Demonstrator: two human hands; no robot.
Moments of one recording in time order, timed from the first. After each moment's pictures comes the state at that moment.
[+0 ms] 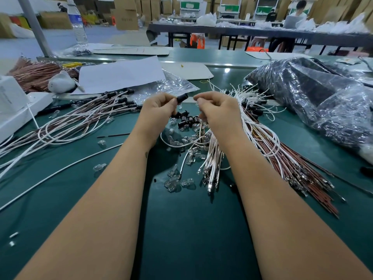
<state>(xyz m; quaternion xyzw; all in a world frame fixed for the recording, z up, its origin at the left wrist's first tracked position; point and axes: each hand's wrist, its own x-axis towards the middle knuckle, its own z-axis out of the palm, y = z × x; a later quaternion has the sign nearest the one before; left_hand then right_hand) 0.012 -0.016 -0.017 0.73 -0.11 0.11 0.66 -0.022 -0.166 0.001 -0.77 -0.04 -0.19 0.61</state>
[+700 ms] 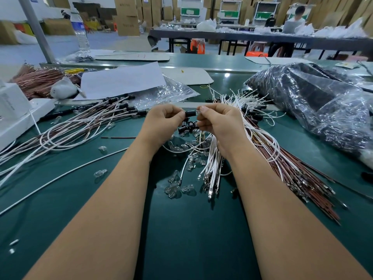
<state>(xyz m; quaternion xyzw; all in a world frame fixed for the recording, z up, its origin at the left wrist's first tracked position) 0.002 -0.023 -0.016 0.78 -0.12 0.12 0.60 -0.017 -0.171 -0.006 -0.68 -0.02 -0.12 0.73</state>
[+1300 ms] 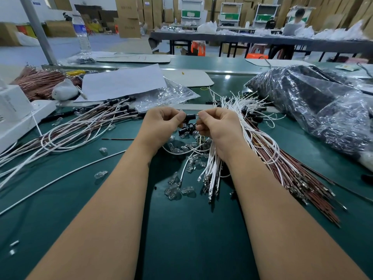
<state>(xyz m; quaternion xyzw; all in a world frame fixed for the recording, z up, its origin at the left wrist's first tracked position) 0.003 -0.018 -0.018 0.78 -0.13 0.13 0.60 -0.012 -0.169 -0.012 -0.69 0.00 -0.12 0.71</state>
